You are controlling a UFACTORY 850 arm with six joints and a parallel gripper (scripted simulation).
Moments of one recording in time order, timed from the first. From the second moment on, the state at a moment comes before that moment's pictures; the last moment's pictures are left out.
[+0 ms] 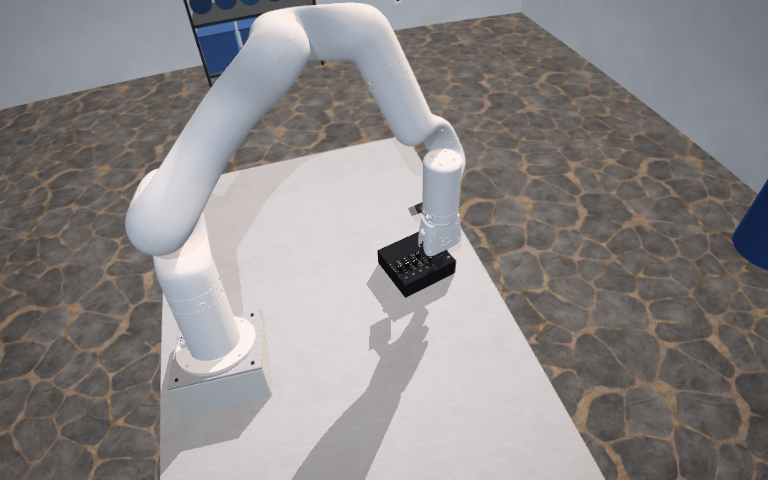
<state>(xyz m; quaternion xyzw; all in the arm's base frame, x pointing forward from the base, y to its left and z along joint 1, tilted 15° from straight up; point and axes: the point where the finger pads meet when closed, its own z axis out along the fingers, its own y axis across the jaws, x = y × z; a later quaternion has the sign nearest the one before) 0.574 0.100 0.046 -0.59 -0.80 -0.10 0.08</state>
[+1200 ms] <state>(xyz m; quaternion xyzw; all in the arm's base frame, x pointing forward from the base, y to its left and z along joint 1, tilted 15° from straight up) 0.574 0.102 0.036 -0.59 -0.80 -0.10 0.08</state>
